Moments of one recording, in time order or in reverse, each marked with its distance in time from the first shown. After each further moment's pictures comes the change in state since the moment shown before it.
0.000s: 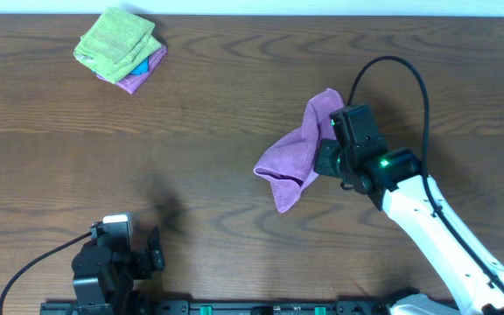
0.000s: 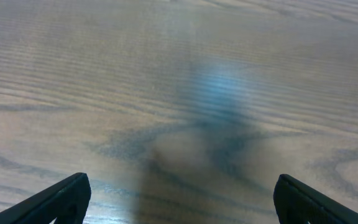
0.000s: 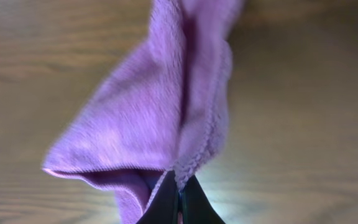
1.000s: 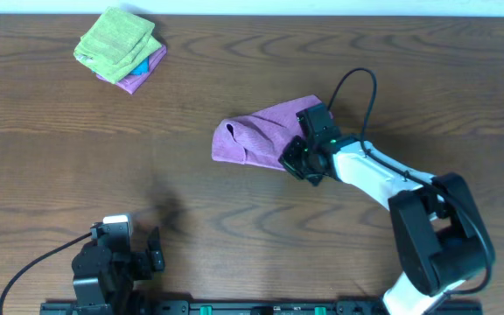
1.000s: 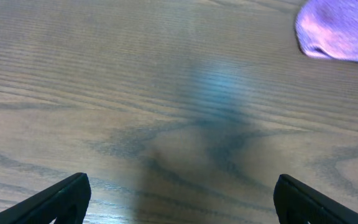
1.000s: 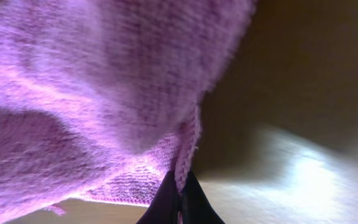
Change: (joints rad) left arm 0.000 0.000 0.003 -0.023 0.000 0.000; right arm 0.007 0.455 0.005 0.308 -0.307 0.459
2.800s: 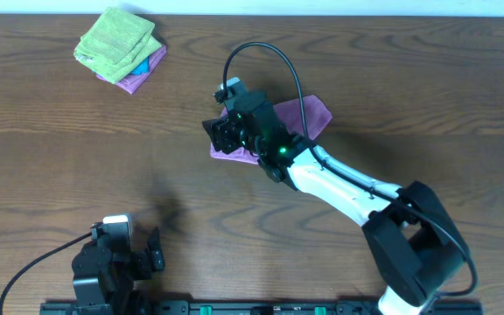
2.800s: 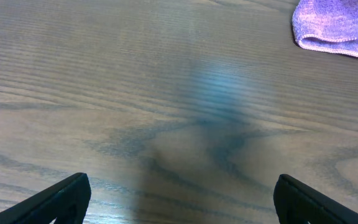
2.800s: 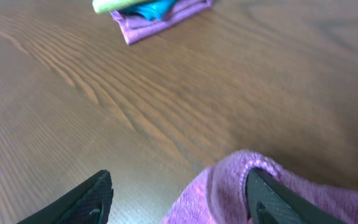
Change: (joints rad) left arm 0.000 0.000 0.000 0.000 0.000 0.000; right arm 0.290 0.033 0.182 0.499 0.156 -0.777
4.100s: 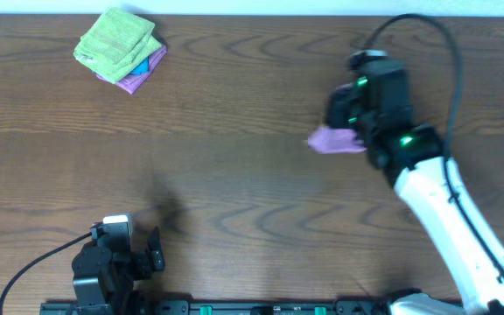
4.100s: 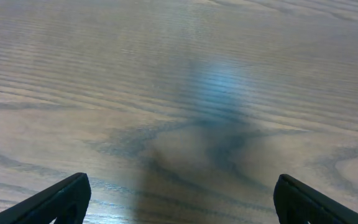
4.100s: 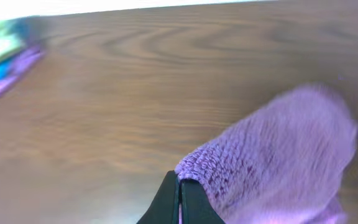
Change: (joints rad) left arm 0.000 0.000 0.000 0.000 0.000 0.000; right arm -0.343 -0.451 -0.013 -0.525 0.111 0.020
